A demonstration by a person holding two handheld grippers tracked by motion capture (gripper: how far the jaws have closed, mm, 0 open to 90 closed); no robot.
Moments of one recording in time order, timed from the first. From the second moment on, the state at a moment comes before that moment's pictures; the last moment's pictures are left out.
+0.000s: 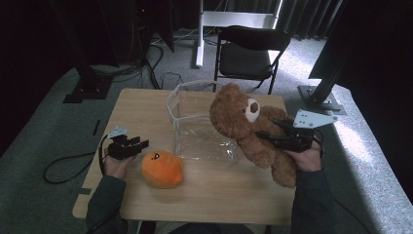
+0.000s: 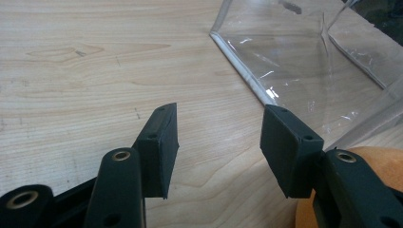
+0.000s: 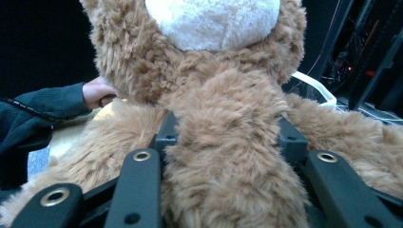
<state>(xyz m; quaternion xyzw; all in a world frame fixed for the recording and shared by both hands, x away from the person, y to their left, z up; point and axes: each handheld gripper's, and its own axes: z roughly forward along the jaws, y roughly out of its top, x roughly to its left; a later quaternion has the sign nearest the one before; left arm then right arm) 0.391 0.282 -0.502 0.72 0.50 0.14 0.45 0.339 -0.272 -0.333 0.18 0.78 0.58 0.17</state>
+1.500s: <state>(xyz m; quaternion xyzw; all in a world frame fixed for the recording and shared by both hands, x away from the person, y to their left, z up) 0.402 0.278 -0.483 0.74 0.48 0.14 0.45 0.383 -0.269 -0.297 0.19 0.77 0.58 0.18</state>
